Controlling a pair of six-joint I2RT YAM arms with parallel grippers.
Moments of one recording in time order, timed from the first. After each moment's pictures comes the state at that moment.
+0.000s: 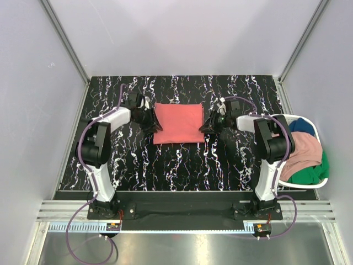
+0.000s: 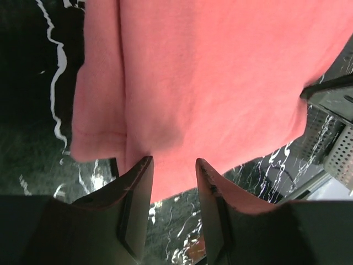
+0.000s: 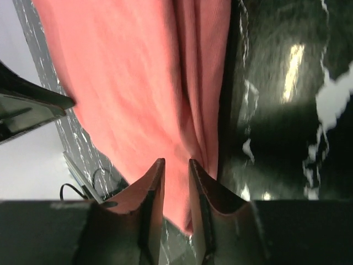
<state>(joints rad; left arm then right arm) -0.23 1.91 1.25 -0.43 0.48 -0.52 0.22 1.99 1.11 0.03 -0.66 0.65</state>
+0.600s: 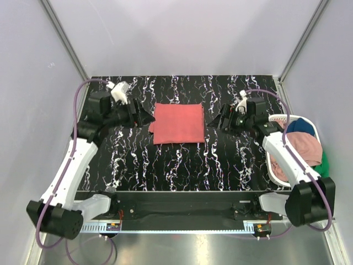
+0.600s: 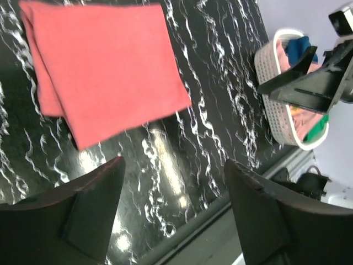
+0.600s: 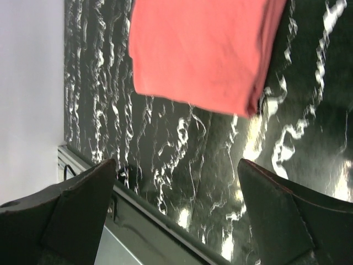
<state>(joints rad) -0.22 1.13 1.17 -0.57 0.51 -0.41 0.22 1.27 0.99 -0.37 -0.50 0.55</state>
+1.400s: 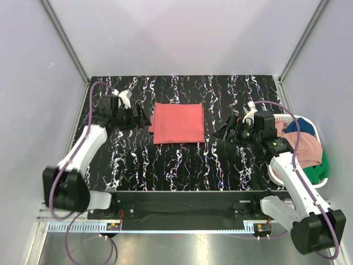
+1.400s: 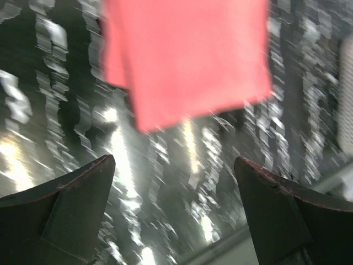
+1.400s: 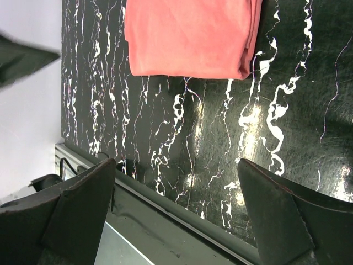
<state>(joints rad) -0.16 1.25 1.00 -0.50 0.42 -0.34 0.22 0.98 0.83 -0.47 -0.45 0.58</state>
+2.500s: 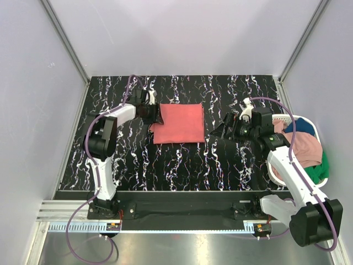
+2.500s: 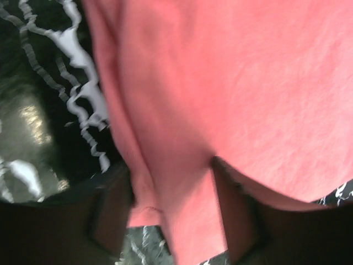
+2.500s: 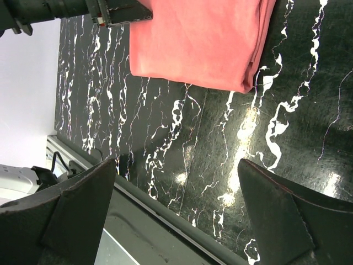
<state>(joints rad) -0.24 2.03 1.37 -0.32 0.37 -0.26 0.22 1.05 0.84 -0.41 -0.49 0.51</state>
